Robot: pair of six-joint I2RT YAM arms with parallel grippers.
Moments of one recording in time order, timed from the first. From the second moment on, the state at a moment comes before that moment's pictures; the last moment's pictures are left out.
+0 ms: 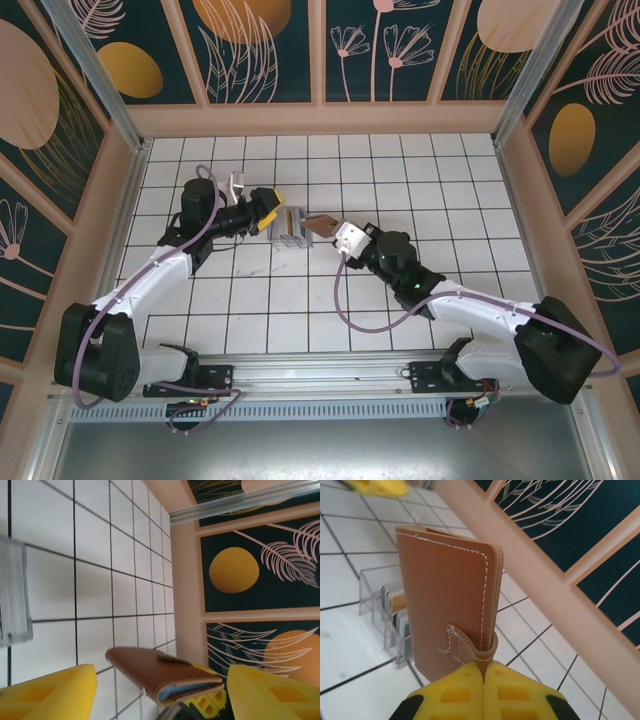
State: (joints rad) left arm -0.28 1.29 0.79 0.12 0.71 -1.11; right arm 0.81 1.22 0.51 0.51 0.14 -0.56
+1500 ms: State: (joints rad) left arm -0.32 1.37 0.81 0.32 0.50 -1.25; right arm 0.62 1.31 0.80 0.44 -0.20 0.94
